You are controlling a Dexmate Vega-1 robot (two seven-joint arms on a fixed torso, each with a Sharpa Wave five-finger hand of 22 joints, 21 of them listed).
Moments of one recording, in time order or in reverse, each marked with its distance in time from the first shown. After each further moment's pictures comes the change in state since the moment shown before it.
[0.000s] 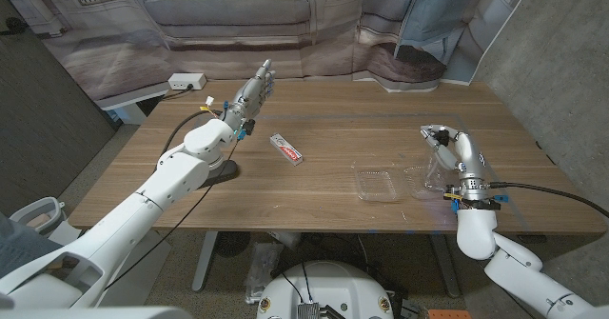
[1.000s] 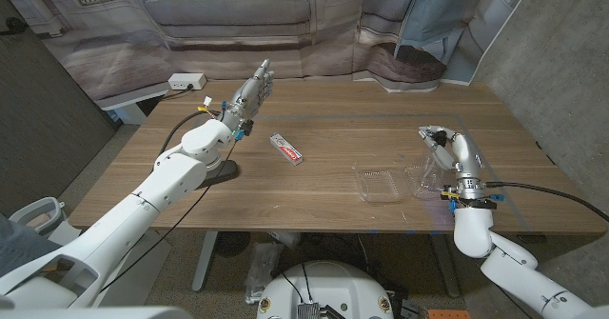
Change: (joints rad) left arm 0.010 0.013 -0.009 -0.017 -0.007 0.010 0.002; left_hand -0.004 0.004 -0.004 -0.004 0.000 0.000 0.000 0.000 0.000 0.000 0.000 0.000 0.000 0.000 0.000 0.000 0.000 0.000 0.000 0.000 0.000; right arm 0.028 0.009 -0.021 0.031 0.035 -0.011 0.020; right_hand -0.004 -0.004 0.000 0.000 0.000 -0.016 0.005 -0.012 0.001 -0.017 0.007 -0.014 0.000 -0.032 0.011 -0.011 0.000 -0.016 0.002 -0.003 -0.009
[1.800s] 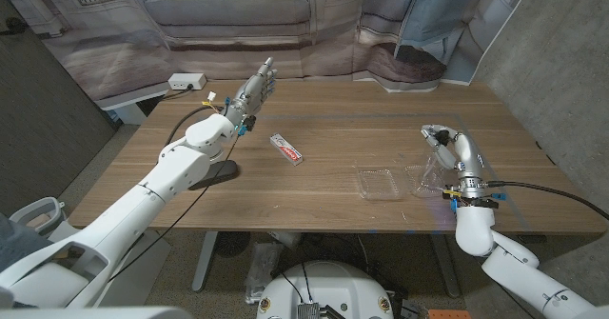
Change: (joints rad) left arm -0.074 -0.028 0.033 0.073 0.005 0.014 -0.043; left_hand 0.005 0.005 -0.004 0.004 0.000 0.000 0.000 0.000 0.000 0.000 0.000 0.000 0.000 0.000 0.000 0.000 0.000 0.000 0.000 0.000 0.000; right arm 0.002 -0.009 -0.001 0.008 0.030 -0.014 0.012; right_hand -0.057 -0.020 -0.019 0.019 0.000 -0.034 0.002 -0.023 0.009 -0.056 0.005 -0.025 0.009 -0.045 0.016 -0.022 0.000 -0.038 0.005 -0.011 -0.019
